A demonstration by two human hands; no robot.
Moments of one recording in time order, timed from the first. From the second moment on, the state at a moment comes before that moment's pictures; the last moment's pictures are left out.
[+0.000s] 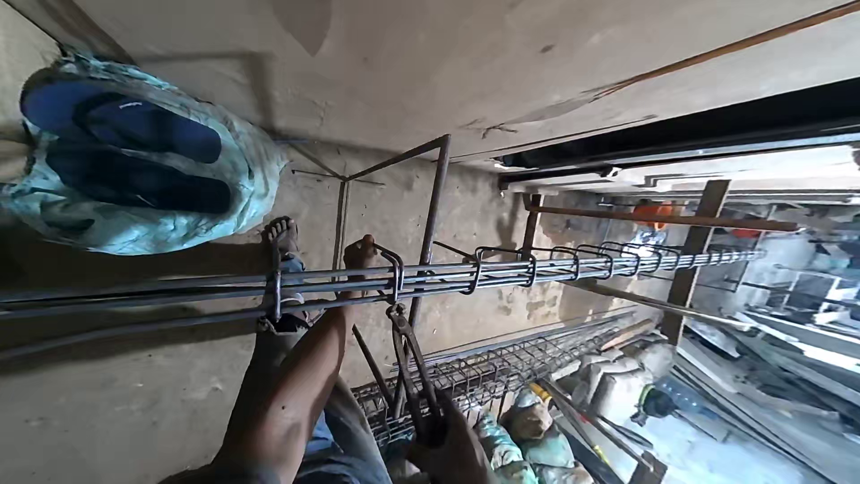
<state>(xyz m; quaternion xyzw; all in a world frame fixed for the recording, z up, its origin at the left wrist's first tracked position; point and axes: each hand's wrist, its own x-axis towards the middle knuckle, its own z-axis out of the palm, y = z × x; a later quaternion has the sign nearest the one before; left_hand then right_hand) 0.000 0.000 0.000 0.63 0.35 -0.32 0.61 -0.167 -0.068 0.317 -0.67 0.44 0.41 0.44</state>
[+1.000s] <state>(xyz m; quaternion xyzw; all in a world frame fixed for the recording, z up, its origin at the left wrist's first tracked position) -0.071 0.060 0.103 0.53 0.42 -0.38 0.63 -0.237 -0.093 0.313 -0.66 0.28 0.35 0.61</state>
